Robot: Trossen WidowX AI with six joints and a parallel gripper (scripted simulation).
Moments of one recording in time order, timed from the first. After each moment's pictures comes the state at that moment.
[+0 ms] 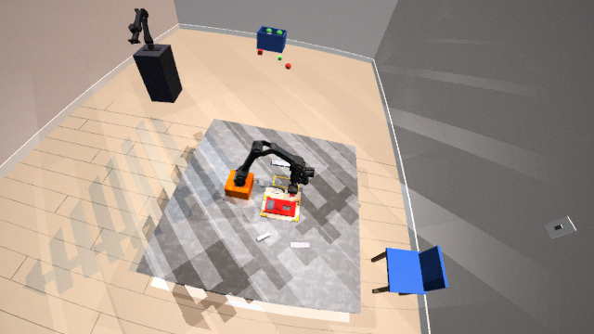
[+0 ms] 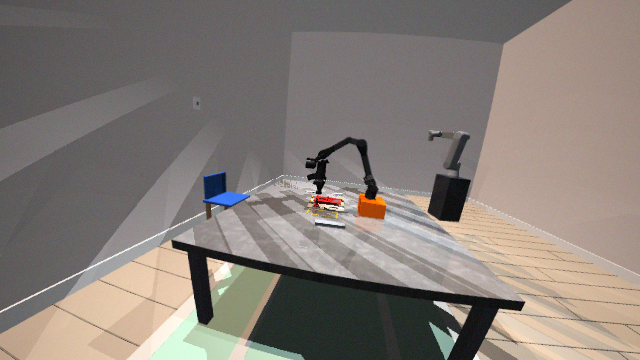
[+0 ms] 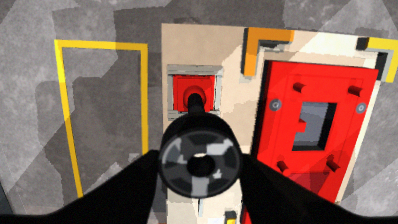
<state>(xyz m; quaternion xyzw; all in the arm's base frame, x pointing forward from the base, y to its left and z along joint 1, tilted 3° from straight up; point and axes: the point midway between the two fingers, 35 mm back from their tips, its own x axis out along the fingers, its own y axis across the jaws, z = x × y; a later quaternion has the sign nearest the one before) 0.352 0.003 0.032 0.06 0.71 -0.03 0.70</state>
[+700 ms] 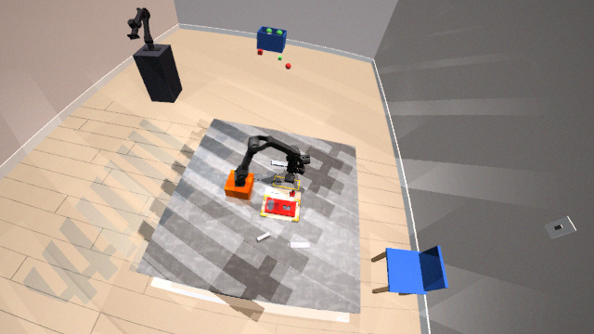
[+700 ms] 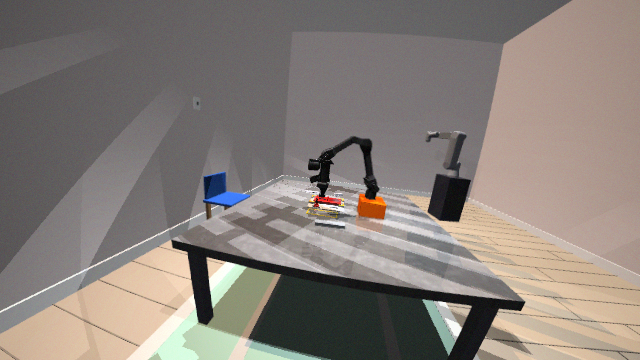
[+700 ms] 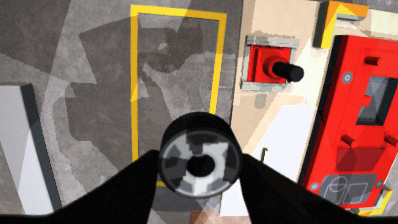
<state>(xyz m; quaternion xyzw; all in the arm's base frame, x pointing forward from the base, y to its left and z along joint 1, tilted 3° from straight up) 0.329 0.076 0.040 0.05 0.71 -0.03 0.70</state>
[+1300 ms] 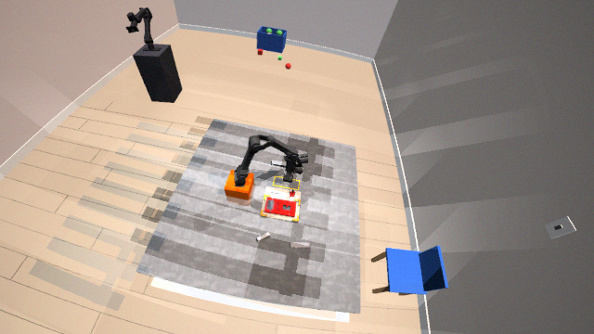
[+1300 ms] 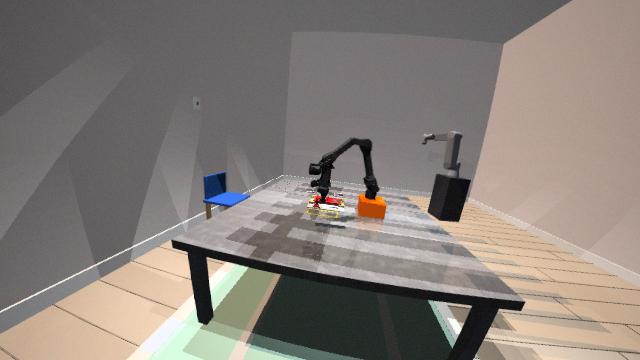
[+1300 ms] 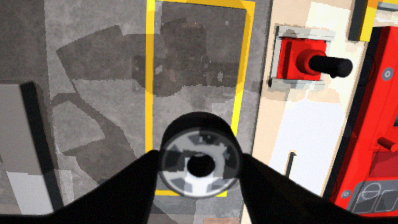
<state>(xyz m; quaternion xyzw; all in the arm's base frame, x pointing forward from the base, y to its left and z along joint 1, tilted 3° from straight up) 0.321 0.096 0.017 0.06 0.71 -0.03 0.70</state>
